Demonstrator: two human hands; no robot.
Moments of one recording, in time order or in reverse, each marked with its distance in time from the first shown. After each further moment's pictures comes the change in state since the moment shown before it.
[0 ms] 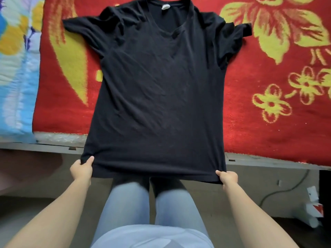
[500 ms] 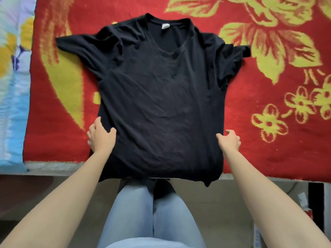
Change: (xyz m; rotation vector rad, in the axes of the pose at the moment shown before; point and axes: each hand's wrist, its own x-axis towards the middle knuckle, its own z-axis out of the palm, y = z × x) left_hand -0.012 0.177 0.076 0.429 -0.091 0.546; right_hand -0.047 -0.200 0.018 -0.257 0.156 -0.431
